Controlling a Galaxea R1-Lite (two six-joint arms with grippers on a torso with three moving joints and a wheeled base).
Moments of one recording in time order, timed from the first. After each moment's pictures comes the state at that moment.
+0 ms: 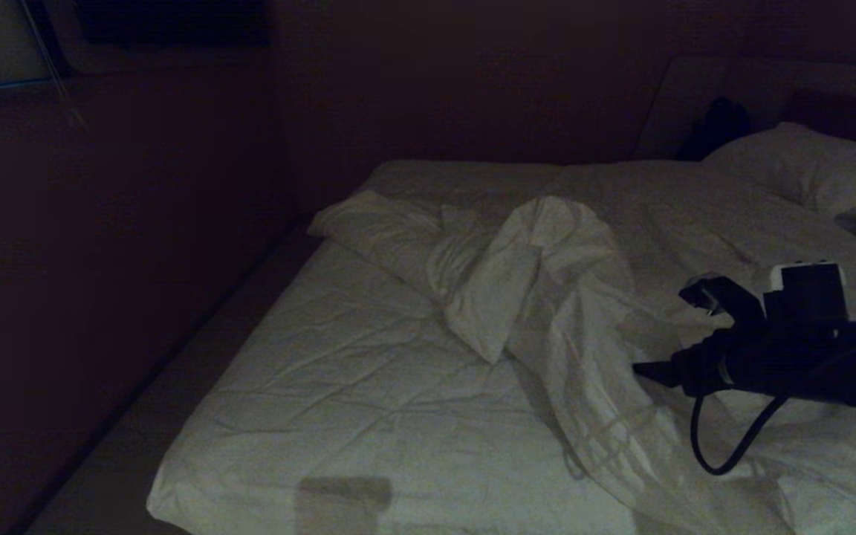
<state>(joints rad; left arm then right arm) 0.00 0.00 -0.02 0.05 0.01 -0.03 0.07 1.76 -0.79 -0.34 0.12 -0.22</state>
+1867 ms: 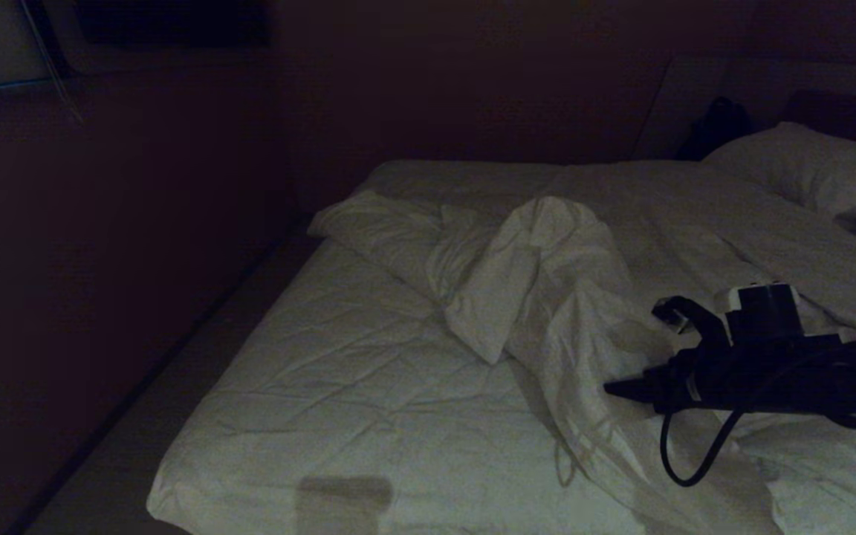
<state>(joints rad) 0.00 0.00 -0.02 0.05 0.01 -0.03 0.10 1.86 -0.79 -0.34 0.32 -0.12</state>
